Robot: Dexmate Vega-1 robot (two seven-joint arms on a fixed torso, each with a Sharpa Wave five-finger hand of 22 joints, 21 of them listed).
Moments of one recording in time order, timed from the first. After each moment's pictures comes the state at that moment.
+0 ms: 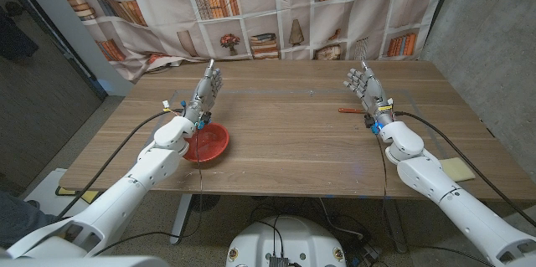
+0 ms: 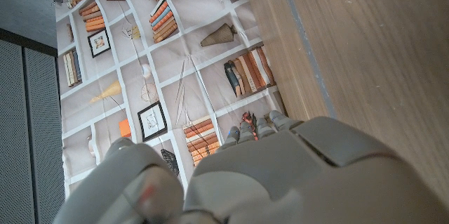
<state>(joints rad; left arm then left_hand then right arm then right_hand) 0.88 0.58 0.35 -1.38 -0.65 -0.28 -0.06 0.28 -0.04 -0.01 0.12 0.26 -0.13 0.07 0.21 0.18 -0.11 0.03 0.22 0.18 -0.16 0.03 0.20 0.18 -0.13 -0.04 0.21 0.18 -0.99 -0.59 -0.32 -1.51 0.58 0.35 -0.07 0.18 0.02 0.22 -0.09 0.19 0.14 0.11 0.20 0.18 0.19 0.12 0.21 0.18 0.11 0.07 0.18 0.17 0.31 -0.04 0.21 0.18</state>
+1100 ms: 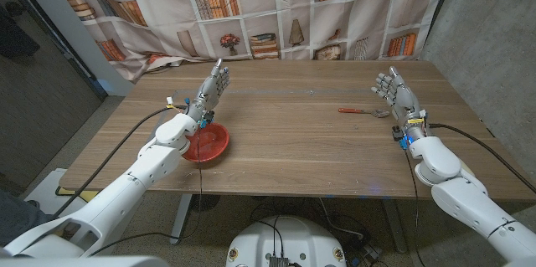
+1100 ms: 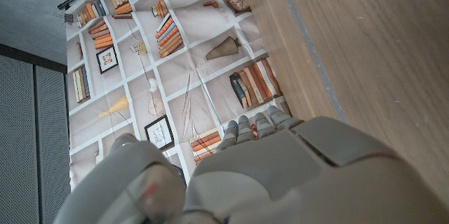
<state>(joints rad) 0.87 0.60 0.37 -1.43 -0.63 -0.26 -0.07 0.30 -0.03 -0.01 0.11 0.26 -0.07 0.07 0.22 0.18 -0.05 0.03 0.22 0.18 -0.10 0.03 0.20 0.18 -0.09 -0.03 0.23 0.18 -1.29 -0.72 -0.13 -1.75 0.52 0.35 -0.23 0.20 0.02 0.22 -0.10 0.19 0.18 0.10 0.20 0.19 0.24 0.10 0.22 0.18 0.15 0.05 0.19 0.17 0.35 -0.04 0.22 0.18</state>
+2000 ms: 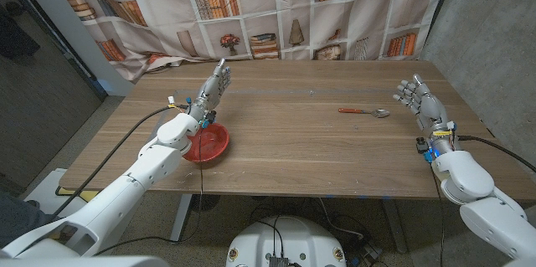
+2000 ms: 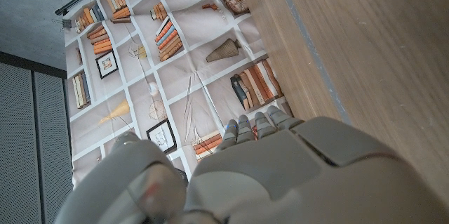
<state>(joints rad) 0.89 0.61 0.38 -1.48 -0.60 -0.23 -0.02 0.31 -0.02 -0.01 0.10 0.26 -0.06 0.07 0.22 0.18 -0.04 0.03 0.22 0.18 -0.09 0.03 0.20 0.18 -0.09 -0.03 0.22 0.18 -1.51 -0.72 0.06 -1.83 0.48 0.37 -0.25 0.22 0.02 0.23 -0.11 0.19 0.21 0.09 0.21 0.19 0.27 0.10 0.22 0.18 0.19 0.05 0.19 0.17 0.39 -0.04 0.22 0.18</state>
